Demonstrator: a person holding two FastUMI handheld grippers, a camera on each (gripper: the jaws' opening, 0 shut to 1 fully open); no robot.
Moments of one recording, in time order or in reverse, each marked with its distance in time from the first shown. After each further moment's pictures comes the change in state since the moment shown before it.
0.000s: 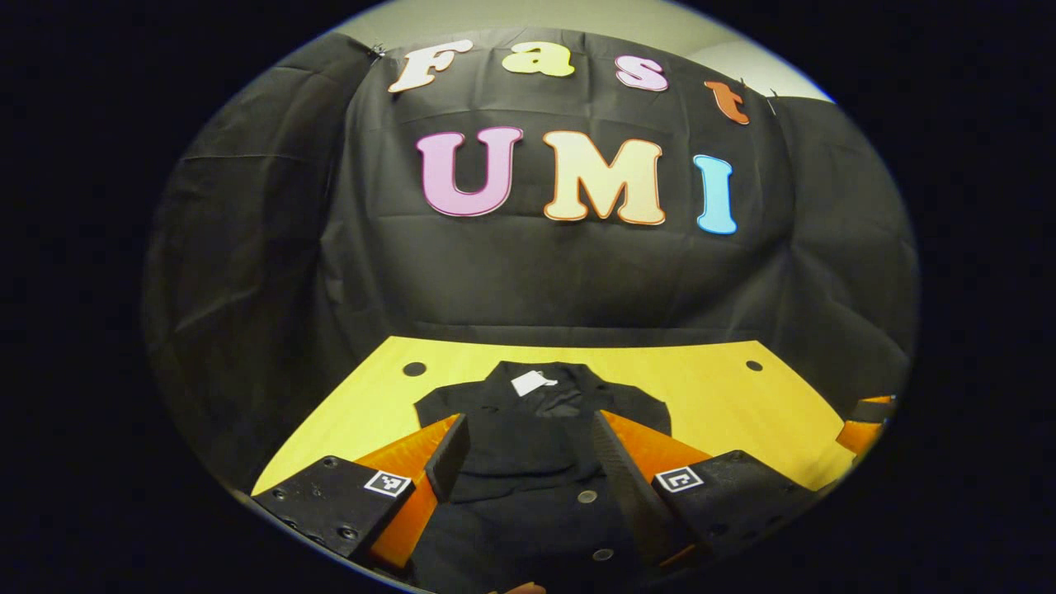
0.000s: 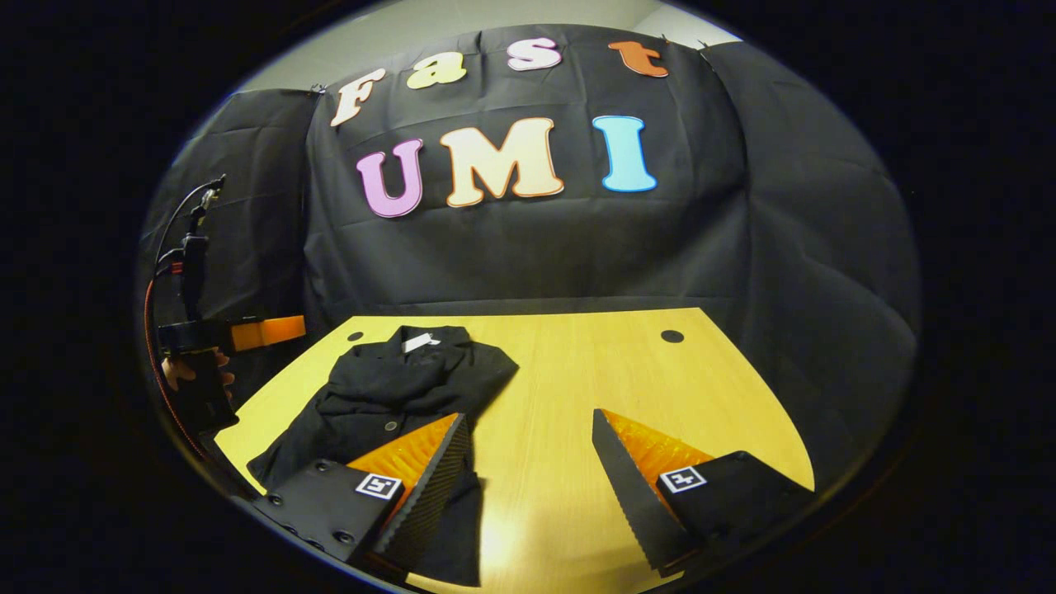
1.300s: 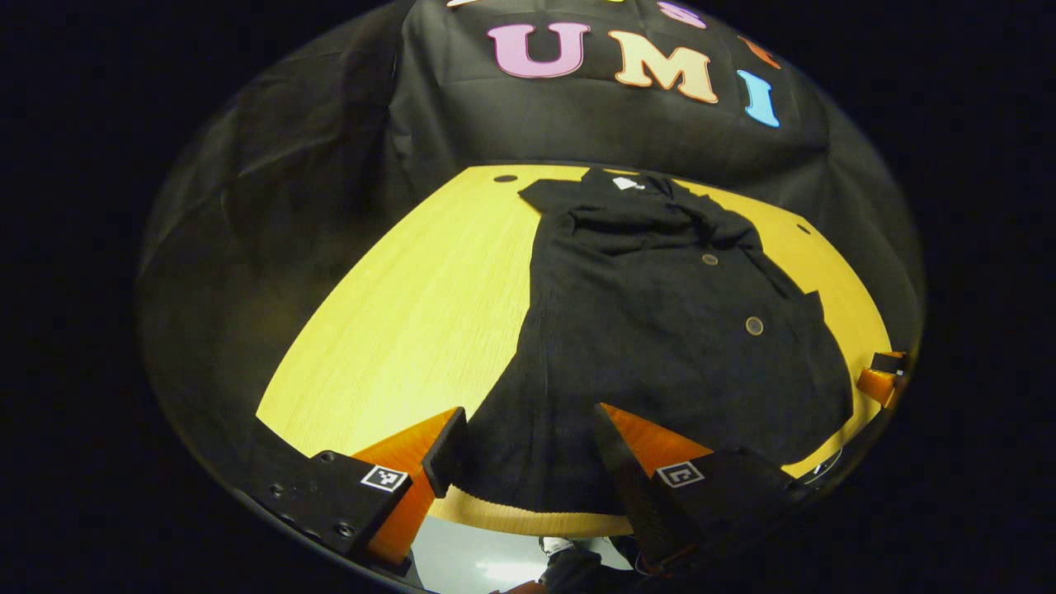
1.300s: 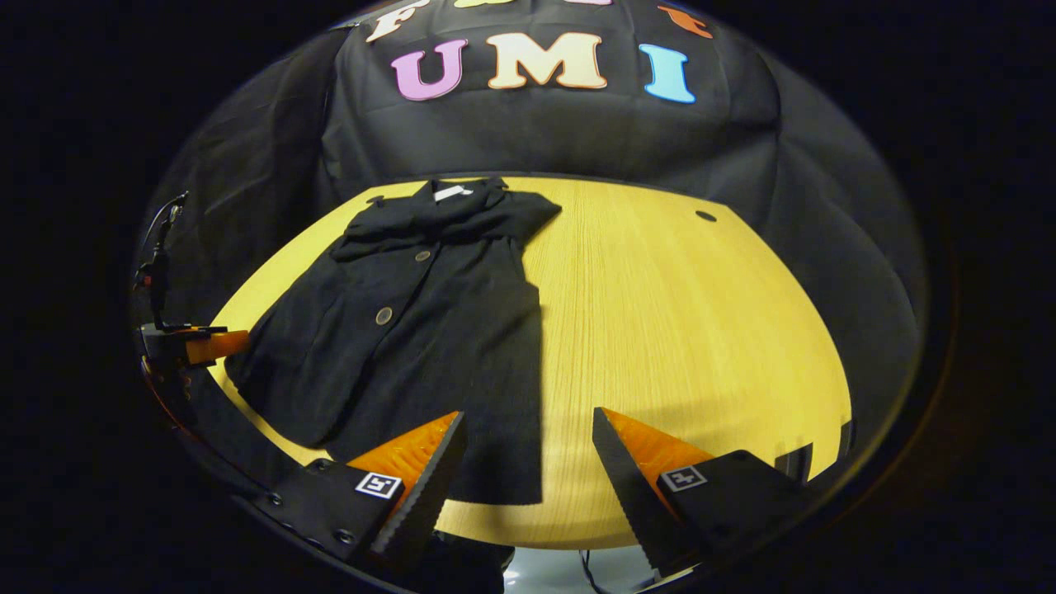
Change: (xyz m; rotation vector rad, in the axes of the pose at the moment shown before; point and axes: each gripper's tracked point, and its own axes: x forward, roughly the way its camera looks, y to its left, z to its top) left arm -0.120 0.124 -0.253 -0.021 0.466 0.108; right arm -0.025 0.057 -0.206 -0.080 0.408 -0.021
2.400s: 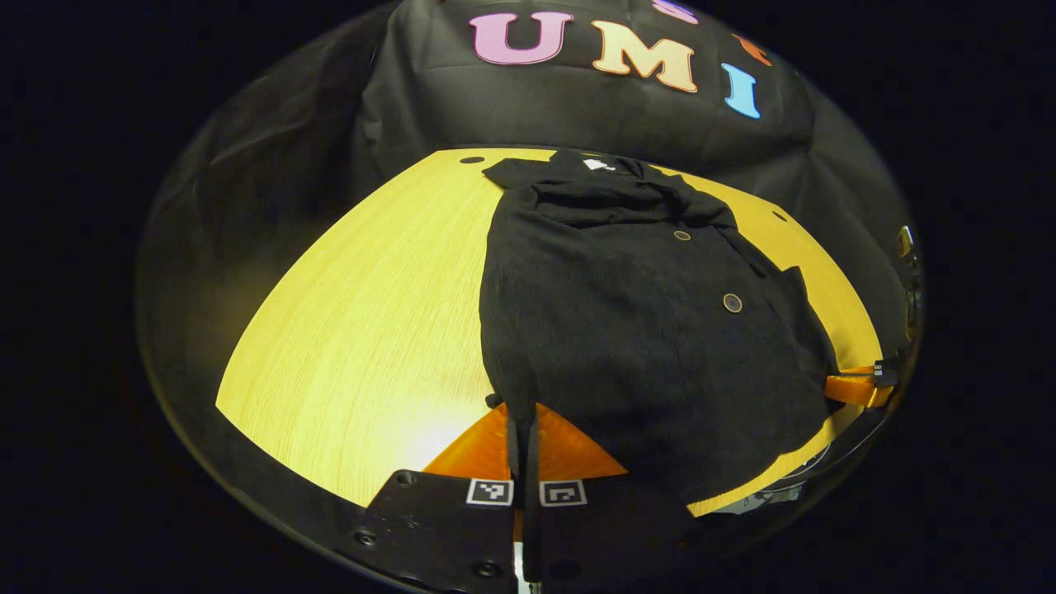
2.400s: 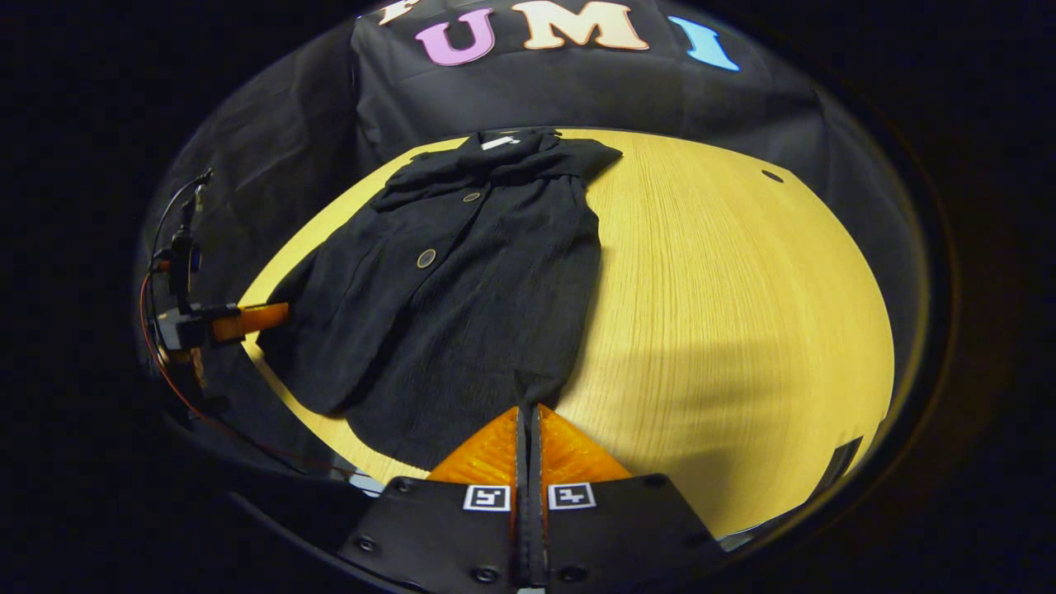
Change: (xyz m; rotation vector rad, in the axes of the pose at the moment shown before) left arm 0.012 -0.029 -0.015 0.006 0.025 -0.100; right arm 0.024 0.033 -0.026 -0.050 0.114 0.191
